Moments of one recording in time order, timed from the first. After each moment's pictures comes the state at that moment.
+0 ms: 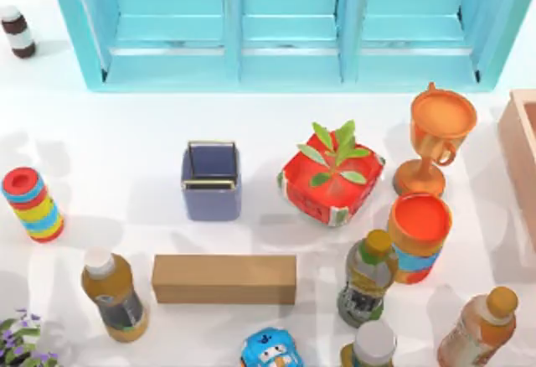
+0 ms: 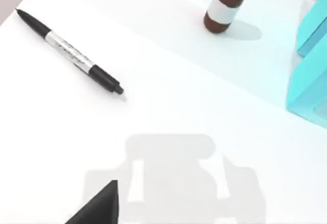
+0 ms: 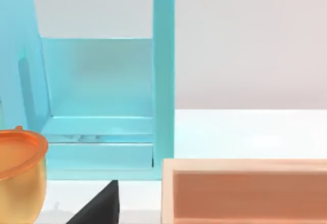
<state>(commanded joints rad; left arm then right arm) 0.26 0.99 0.78 -0.38 0.09 -0.22 0.00 0.00 0.00 0.00 0.00 0.00</state>
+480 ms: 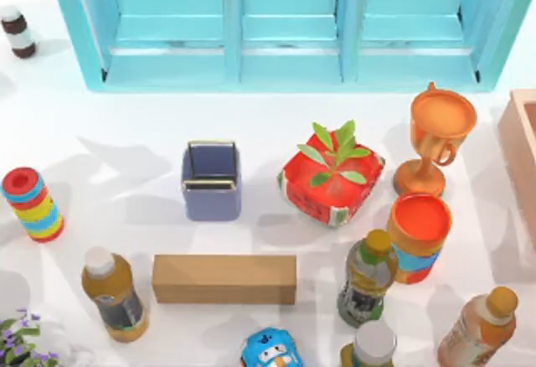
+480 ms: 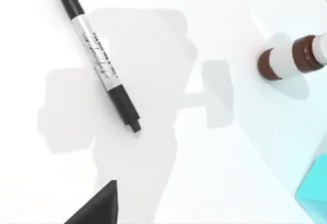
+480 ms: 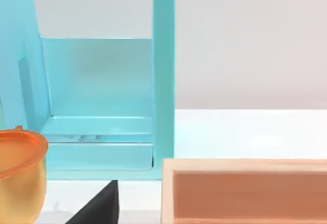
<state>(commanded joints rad) 0.44 1.69 1.41 -0.62 0.25 -0.48 0.00 0.00 0.00 0.00 0.00 0.00</state>
